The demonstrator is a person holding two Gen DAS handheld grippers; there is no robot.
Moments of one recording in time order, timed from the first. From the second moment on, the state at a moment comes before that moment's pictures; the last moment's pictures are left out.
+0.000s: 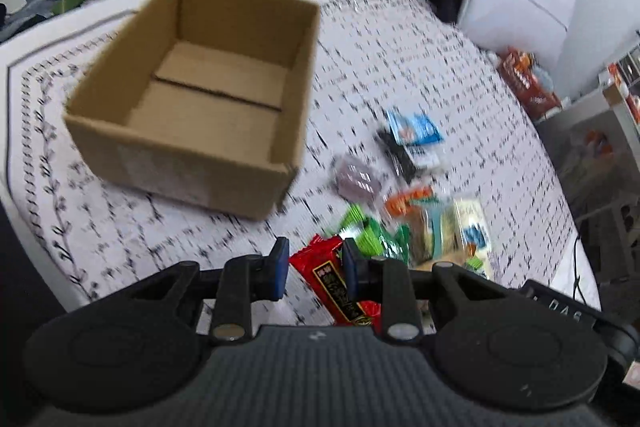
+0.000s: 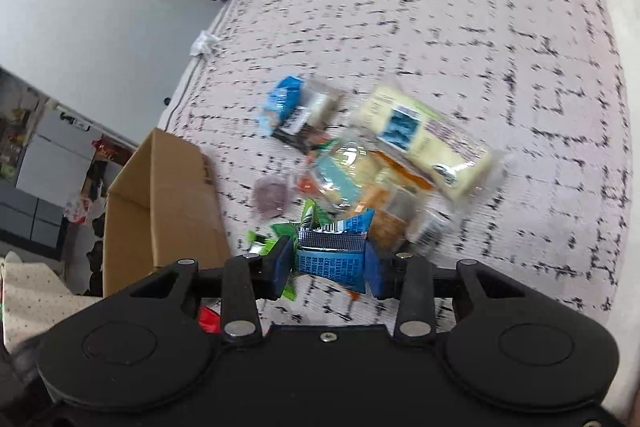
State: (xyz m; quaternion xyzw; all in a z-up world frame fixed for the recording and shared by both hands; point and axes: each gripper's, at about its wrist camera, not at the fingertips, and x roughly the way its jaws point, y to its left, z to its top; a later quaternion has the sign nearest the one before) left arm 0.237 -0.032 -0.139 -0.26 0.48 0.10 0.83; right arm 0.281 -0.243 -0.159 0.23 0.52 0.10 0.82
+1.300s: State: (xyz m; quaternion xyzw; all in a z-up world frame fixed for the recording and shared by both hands) left arm 0.235 0.096 -0.086 -0.29 0.40 0.17 0.85; right arm 0.290 -0.104 -0.112 0.18 0.46 0.25 0.83
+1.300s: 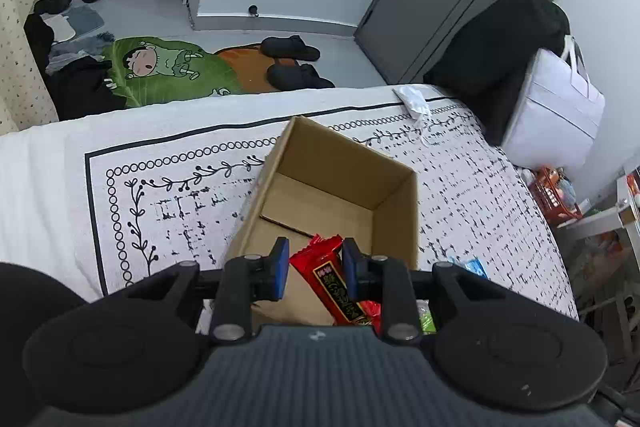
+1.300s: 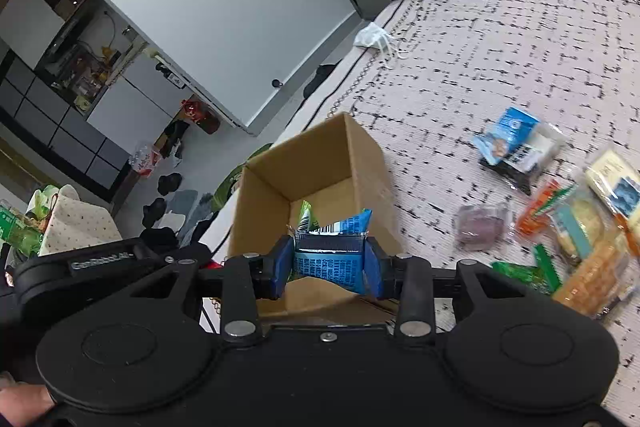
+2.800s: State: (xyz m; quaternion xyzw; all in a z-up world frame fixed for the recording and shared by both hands) left arm 0.195 0.095 -0.072 -0.23 0.41 0.19 0.86; right arm 0.254 -0.118 -0.089 0.12 0.44 0.21 0.86
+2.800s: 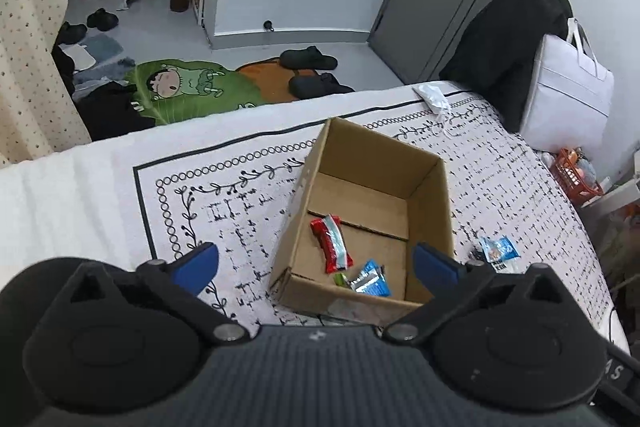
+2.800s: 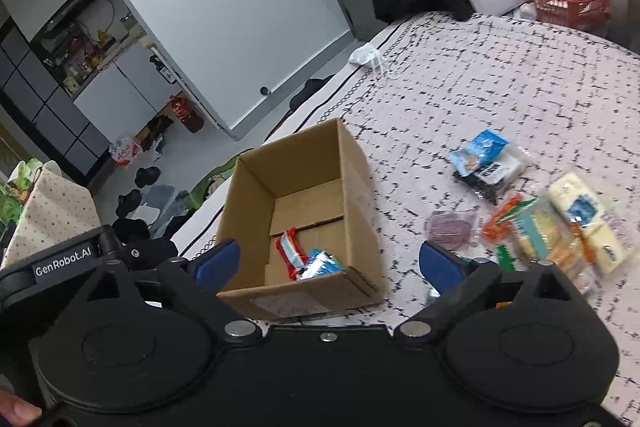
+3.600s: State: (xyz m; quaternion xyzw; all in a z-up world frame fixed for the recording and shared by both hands) left arm 0.184 0.036 -0.056 -0.19 0.41 0.15 0.88; right arm 0.240 -0.188 -0.060 0.06 0.42 0.20 0.88
